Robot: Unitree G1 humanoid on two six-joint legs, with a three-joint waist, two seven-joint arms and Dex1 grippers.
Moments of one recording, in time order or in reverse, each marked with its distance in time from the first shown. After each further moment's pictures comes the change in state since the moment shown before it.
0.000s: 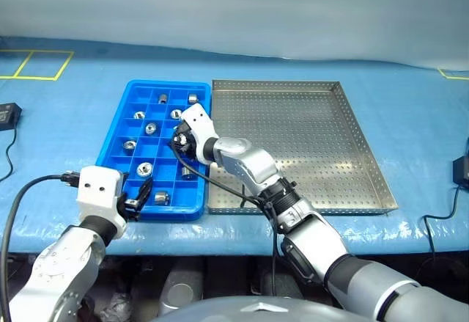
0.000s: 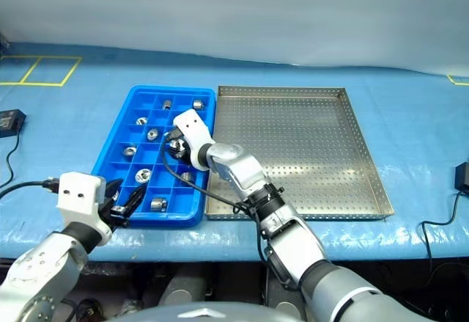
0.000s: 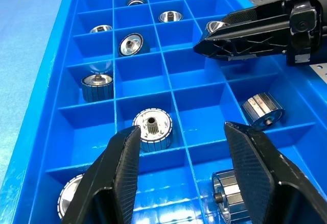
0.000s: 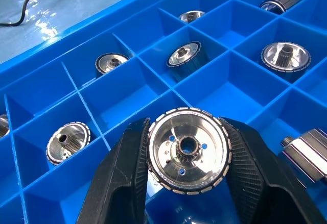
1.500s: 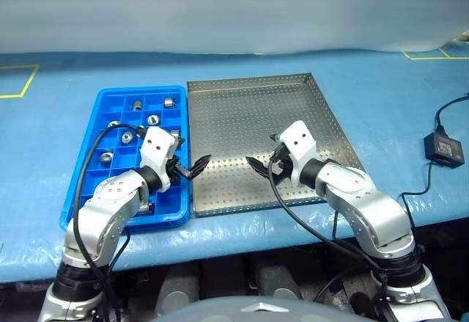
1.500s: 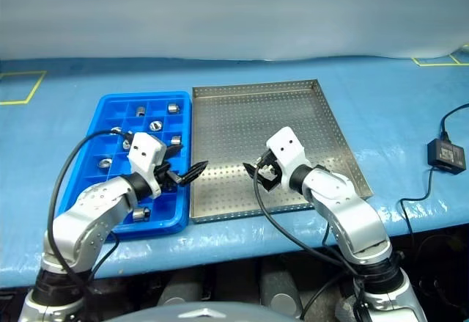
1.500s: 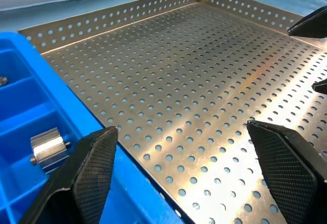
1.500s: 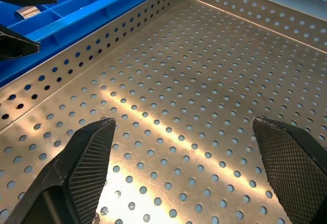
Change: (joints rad) left arm -0.458 0.083 -0.314 0.475 0.055 -0.225 -0.273; right arm 0.546 -0.583 -0.201 -0.994 0.066 0.291 0.023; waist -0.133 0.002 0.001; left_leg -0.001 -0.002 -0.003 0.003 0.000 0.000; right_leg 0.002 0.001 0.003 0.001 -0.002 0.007
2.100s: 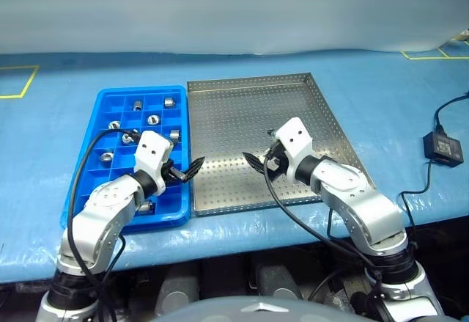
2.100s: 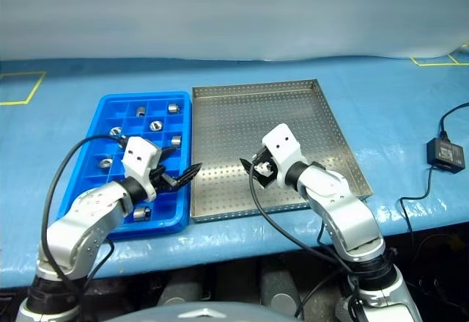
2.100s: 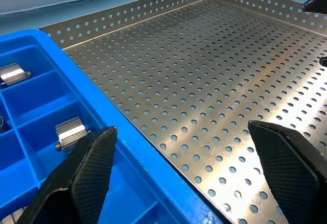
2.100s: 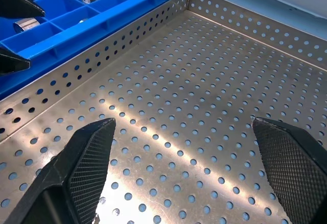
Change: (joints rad) left arm 0.055 0.005 0.015 -0.024 0.016 -0.005 0.027; right arm -0.022 0.018 0.023 0.014 -0.036 -0.028 -0.007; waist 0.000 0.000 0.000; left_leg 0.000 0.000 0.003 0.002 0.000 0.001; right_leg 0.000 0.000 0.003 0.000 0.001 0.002
